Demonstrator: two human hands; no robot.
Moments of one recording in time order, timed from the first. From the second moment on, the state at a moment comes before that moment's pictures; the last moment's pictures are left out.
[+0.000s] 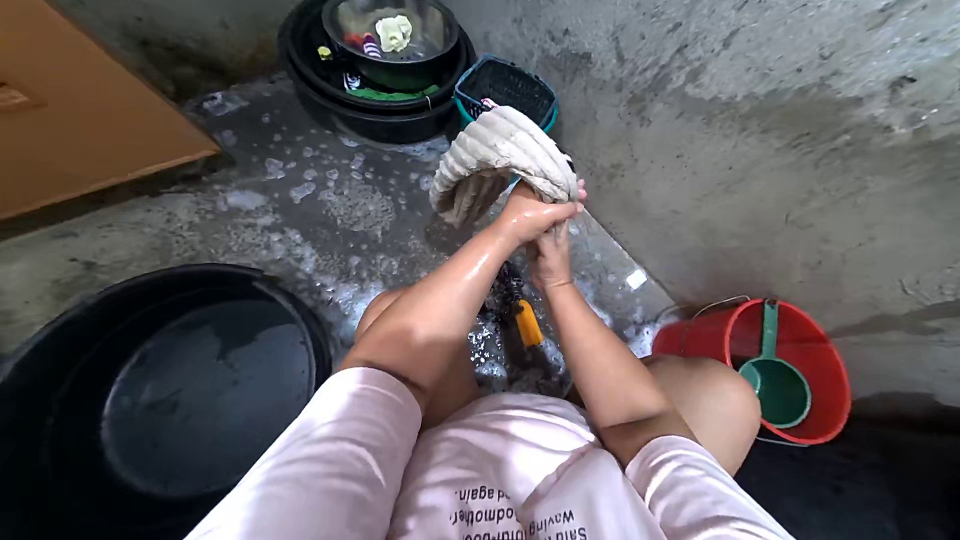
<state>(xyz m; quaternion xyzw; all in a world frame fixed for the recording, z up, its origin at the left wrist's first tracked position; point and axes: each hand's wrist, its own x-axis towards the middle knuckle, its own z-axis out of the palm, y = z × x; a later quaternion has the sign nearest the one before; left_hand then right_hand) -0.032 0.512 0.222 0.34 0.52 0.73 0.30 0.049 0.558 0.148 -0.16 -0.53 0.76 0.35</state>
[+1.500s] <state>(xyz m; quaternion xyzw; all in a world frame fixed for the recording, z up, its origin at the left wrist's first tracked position) -0.083 0.348 0.298 0.14 0.68 0.72 -0.02 0.266 0.761 0.247 -0.40 -0.87 0.28 -0.07</state>
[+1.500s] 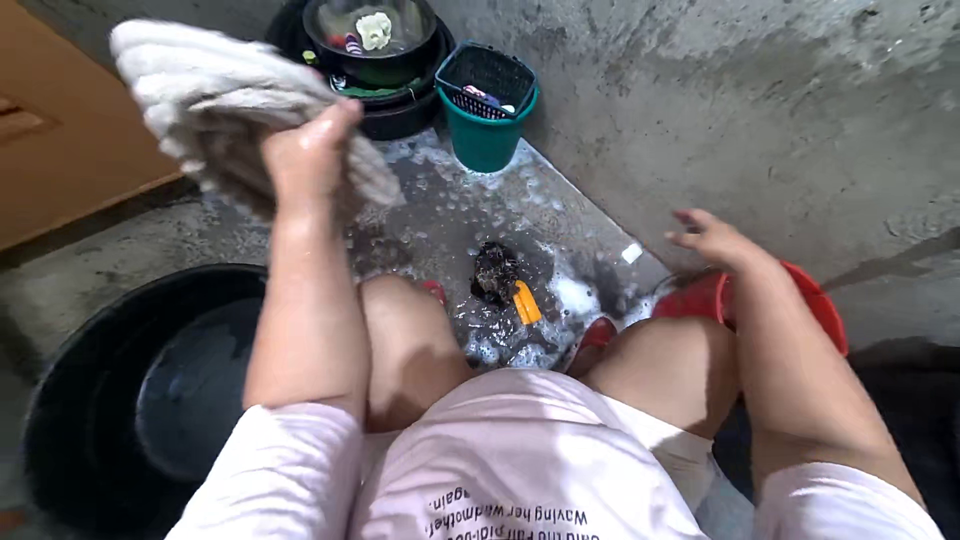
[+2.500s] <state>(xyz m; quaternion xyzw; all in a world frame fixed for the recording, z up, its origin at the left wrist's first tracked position) -0.108 0.322 0.220 0.01 0.70 0.70 0.14 0.465 0.871 0.097 -0.69 -0.70 0.16 -0.02</state>
